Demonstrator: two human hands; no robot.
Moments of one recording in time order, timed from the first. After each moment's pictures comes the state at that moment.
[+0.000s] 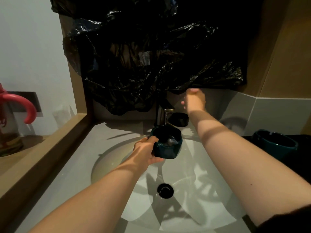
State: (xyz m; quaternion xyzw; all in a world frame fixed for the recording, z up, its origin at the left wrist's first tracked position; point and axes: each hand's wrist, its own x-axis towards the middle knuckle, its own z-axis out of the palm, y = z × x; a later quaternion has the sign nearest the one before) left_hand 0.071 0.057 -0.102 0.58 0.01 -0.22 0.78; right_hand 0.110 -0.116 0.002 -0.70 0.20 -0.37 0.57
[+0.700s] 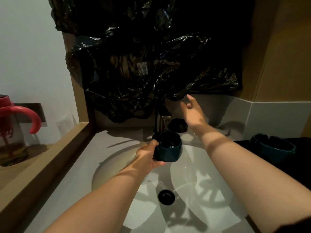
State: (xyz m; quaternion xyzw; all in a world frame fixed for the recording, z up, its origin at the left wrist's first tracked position) left_hand 0.074 0.046 -0.100 0.58 0.02 -0.23 0.78; right_hand 0.087 -0.124 -0.018 -0.76 0.11 -0.35 0.54
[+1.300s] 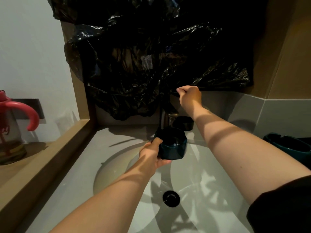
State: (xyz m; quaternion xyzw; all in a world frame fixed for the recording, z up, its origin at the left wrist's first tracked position) left_hand 0.084 0.046 -0.105 0.56 0.03 -0.22 0.80; right_hand 0.130 -0.110 0.013 -0.80 0.11 -0.38 0.45
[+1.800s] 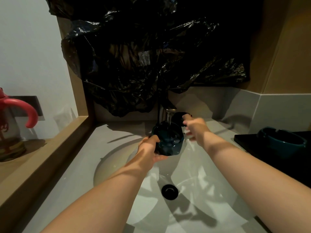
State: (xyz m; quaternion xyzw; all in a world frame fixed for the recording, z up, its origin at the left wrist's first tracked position) left_hand 0.079 0.048 -0.103 0.55 0.02 -0.22 0.80; right_hand 0.064 -0.104 -0.051 -0.76 0.30 -0.16 0.56
